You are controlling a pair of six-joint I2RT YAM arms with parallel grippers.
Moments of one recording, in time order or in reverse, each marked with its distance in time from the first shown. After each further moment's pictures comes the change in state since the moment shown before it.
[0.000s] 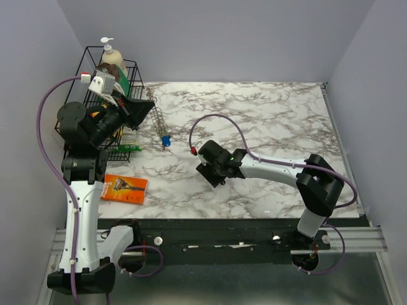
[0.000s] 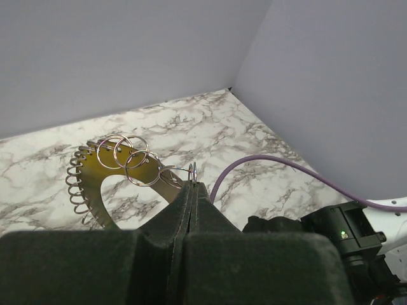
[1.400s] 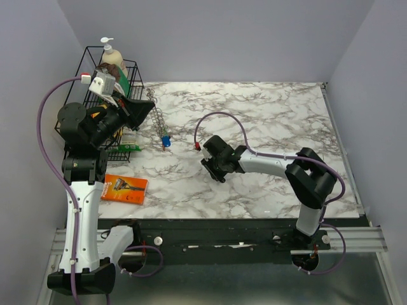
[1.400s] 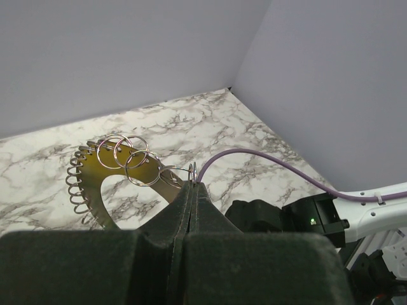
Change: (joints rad) left arm 0.000 -0.005 -0.011 0.006 0.000 0.000; right arm -0.098 0.077 -0.034 0.147 -0.149 -0.011
